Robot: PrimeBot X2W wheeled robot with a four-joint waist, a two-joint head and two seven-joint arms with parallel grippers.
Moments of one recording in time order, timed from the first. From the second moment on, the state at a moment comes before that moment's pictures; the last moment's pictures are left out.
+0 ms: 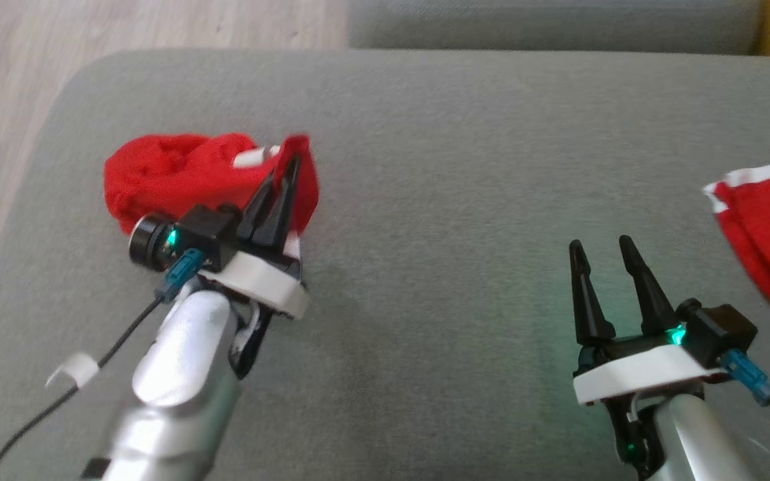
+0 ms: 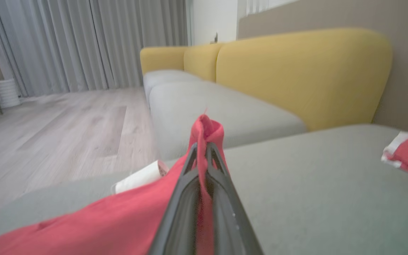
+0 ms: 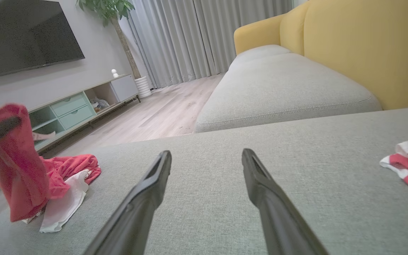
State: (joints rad) left arm -0.57 0.10 -0.43 0.61 -0.27 -0.12 -0.25; right arm -0.11 -0.05 0.14 0.27 0.26 0.13 -0.25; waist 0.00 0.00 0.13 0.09
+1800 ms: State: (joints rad) left arm -0.38 0.25 -0.67 0.31 -0.54 0.11 -0.26; right arm -0.09 -0.05 0.06 0.24 0.29 0.13 -0.25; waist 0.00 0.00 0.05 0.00
